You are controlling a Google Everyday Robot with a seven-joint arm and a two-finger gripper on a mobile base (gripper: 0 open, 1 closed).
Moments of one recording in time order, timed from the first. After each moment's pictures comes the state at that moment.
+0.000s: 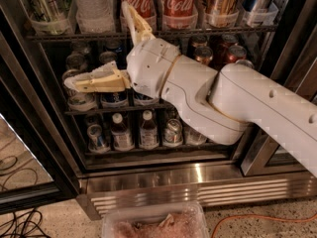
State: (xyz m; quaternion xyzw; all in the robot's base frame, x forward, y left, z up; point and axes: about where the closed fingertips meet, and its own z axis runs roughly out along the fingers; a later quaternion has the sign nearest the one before) arm 0.498 0.102 1.042 -0.43 0.45 0.27 0.74
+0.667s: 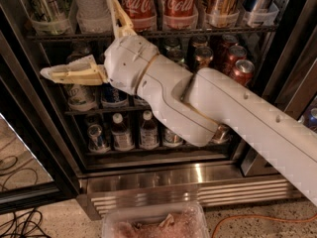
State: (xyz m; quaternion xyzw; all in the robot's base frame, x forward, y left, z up) arm 0.507 0.133 1.056 -0.40 0.42 0.26 0.77
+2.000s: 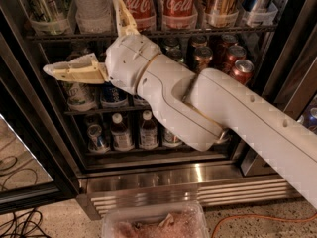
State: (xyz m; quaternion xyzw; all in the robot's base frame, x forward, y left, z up) arm 0.512 0.125 1.055 -0.39 0.46 0.23 0.77
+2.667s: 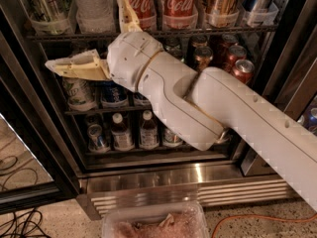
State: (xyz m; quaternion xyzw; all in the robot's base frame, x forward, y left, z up) arm 0.517 0.119 1.061 -0.38 0.46 0.22 0.77
